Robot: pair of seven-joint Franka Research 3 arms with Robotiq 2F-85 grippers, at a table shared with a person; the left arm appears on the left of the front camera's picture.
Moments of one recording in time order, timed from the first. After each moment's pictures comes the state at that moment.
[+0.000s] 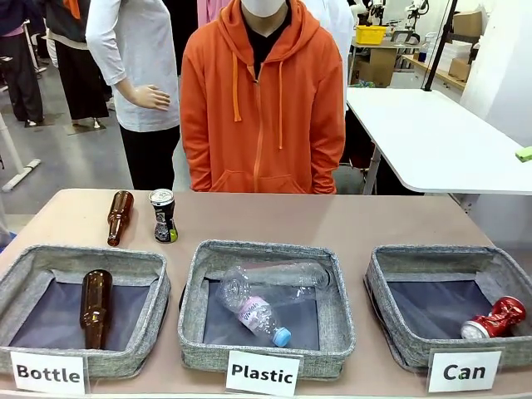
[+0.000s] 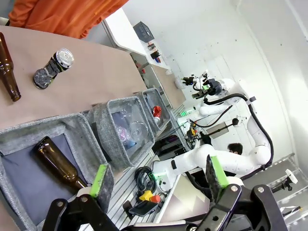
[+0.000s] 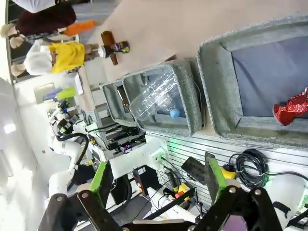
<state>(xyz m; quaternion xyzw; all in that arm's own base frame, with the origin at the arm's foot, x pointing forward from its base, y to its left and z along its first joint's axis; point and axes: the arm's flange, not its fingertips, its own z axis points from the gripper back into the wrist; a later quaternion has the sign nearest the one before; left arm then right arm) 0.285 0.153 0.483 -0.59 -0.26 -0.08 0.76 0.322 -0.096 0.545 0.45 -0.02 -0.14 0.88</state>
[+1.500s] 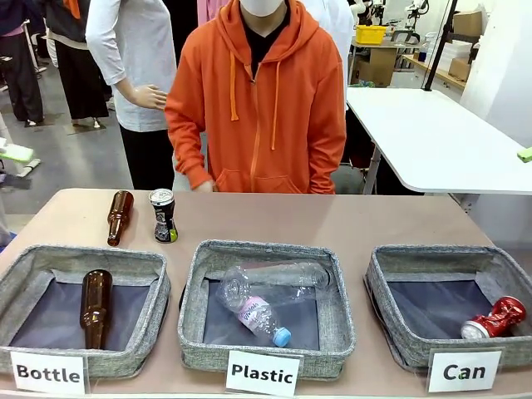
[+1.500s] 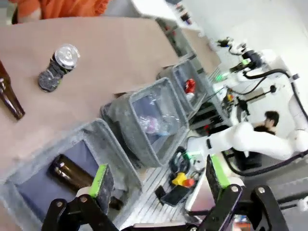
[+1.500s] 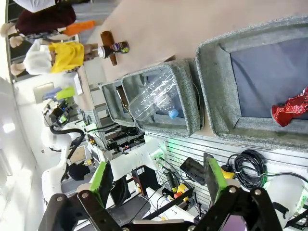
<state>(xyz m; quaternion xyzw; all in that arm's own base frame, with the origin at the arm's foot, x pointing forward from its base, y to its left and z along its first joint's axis) 0.370 0.061 0.505 -0.49 -0.21 -0.17 0.83 0.322 -0.099 0.544 0.45 -0.02 -0.14 0.88</state>
